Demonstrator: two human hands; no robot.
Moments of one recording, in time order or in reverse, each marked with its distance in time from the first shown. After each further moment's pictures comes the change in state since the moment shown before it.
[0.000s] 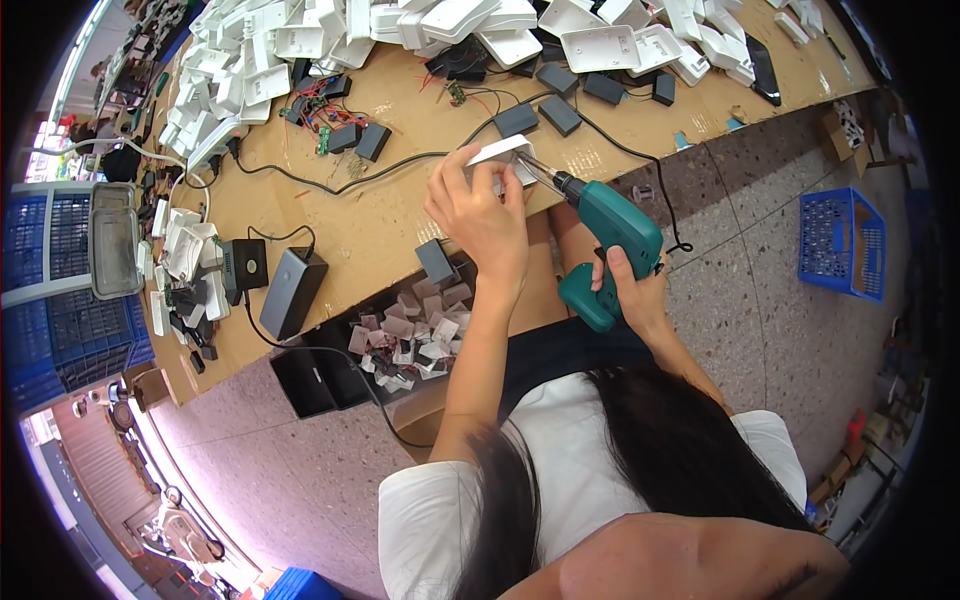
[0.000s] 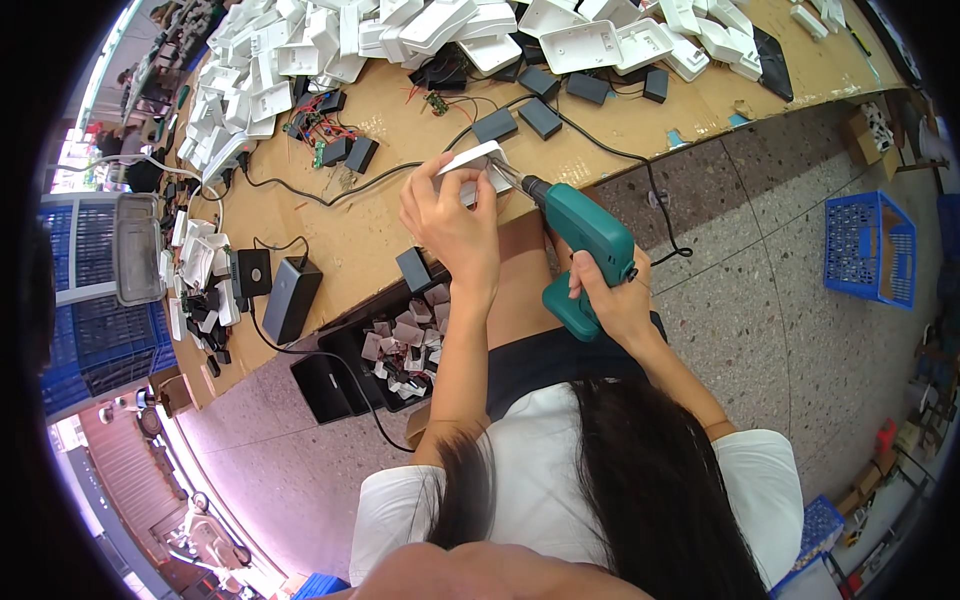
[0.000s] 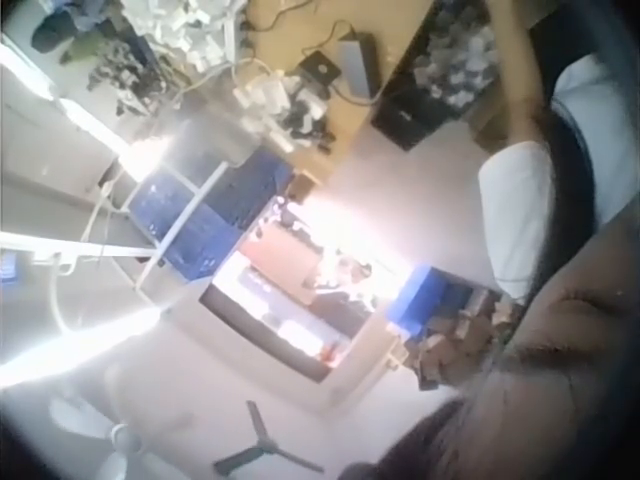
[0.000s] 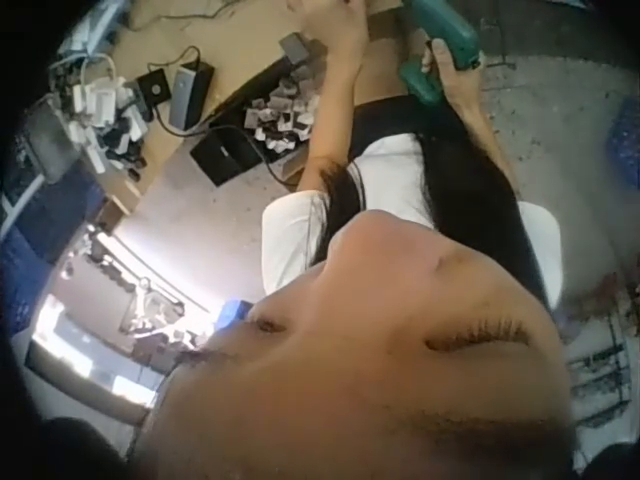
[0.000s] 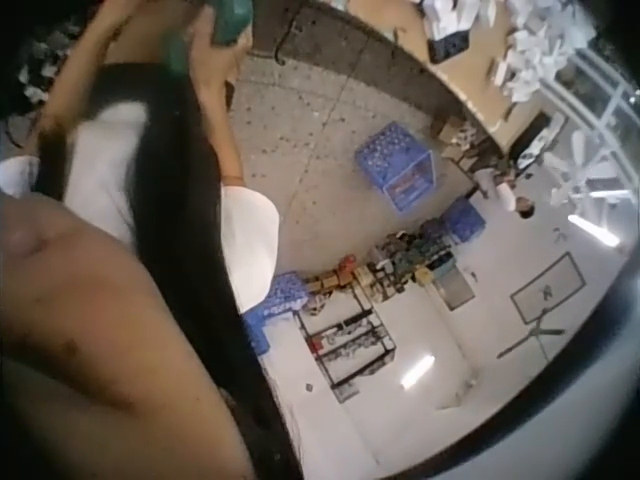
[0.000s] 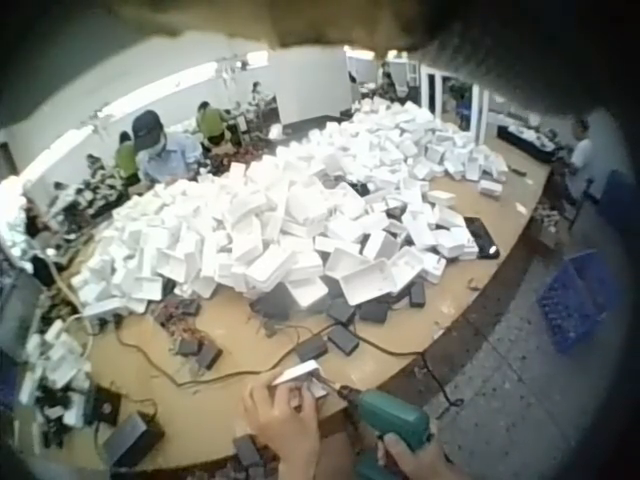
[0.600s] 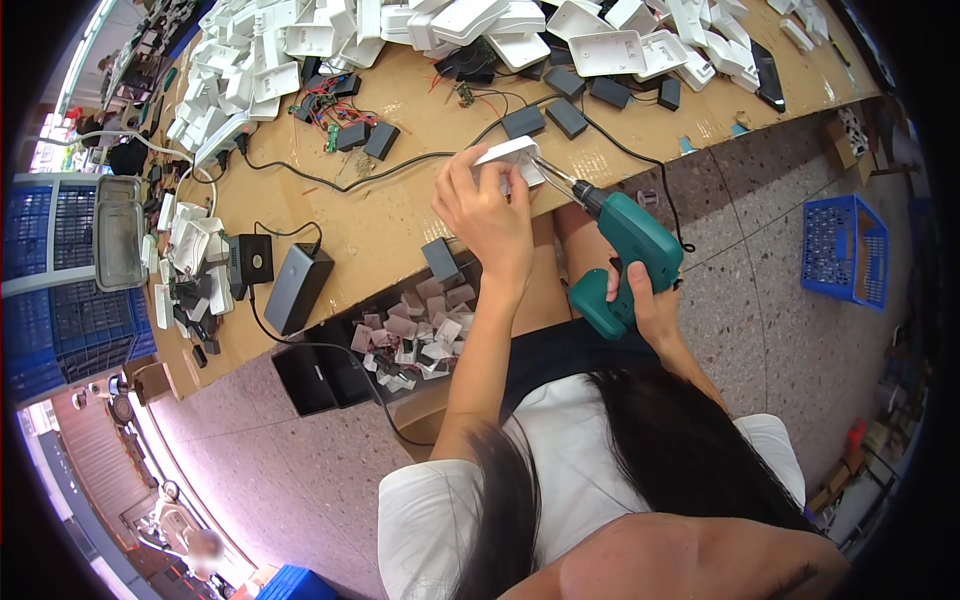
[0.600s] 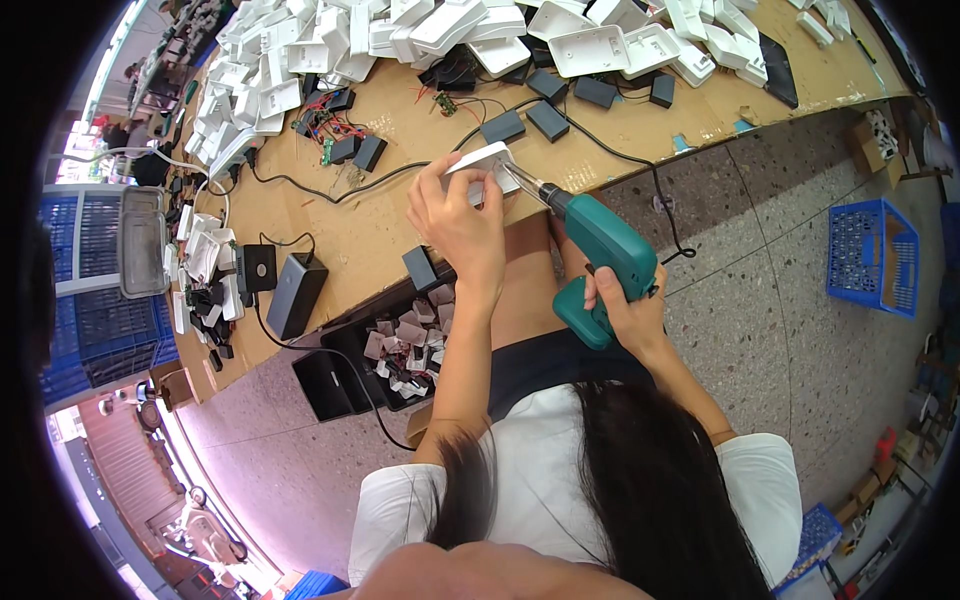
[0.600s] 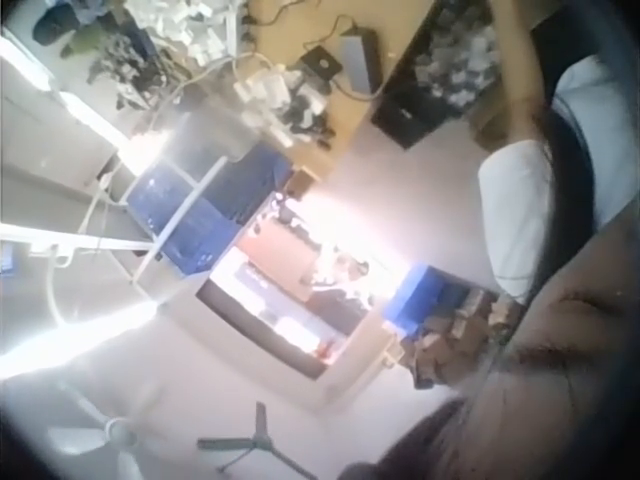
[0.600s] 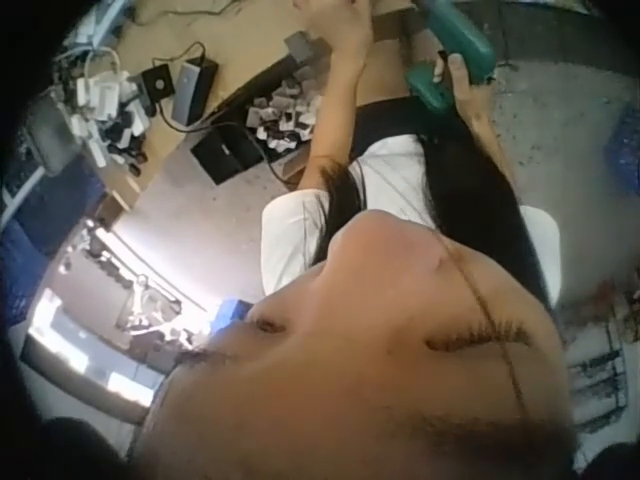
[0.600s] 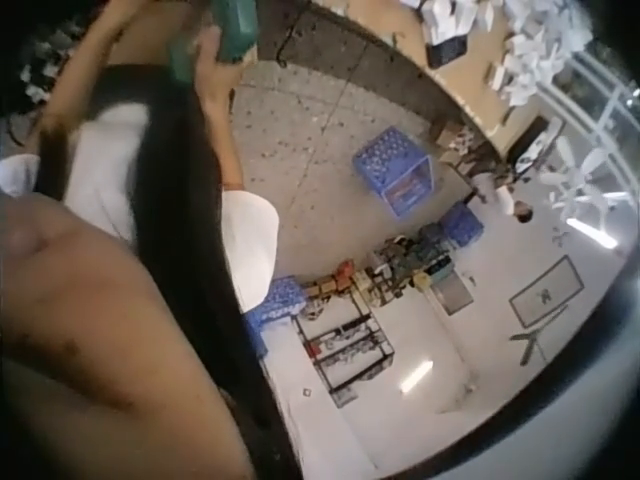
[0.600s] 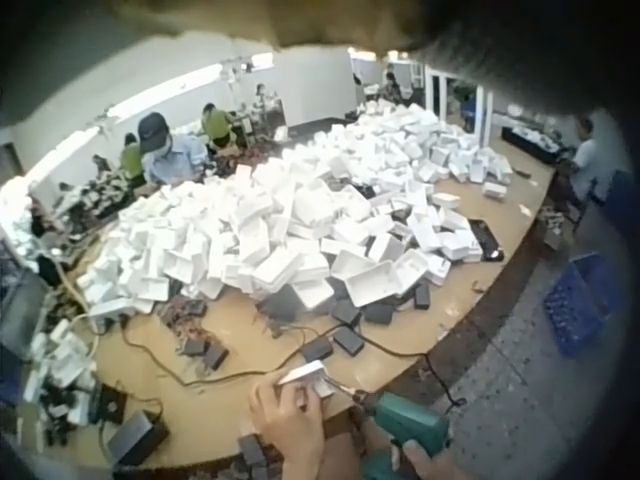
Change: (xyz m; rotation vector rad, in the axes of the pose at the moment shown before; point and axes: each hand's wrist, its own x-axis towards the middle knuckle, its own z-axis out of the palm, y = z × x) left_hand -0.001 0.003 -0.010 -0.018 -0.009 0.007; right_hand -0.022 -0.014 -0.009 -0.114 -0.054 -0.034
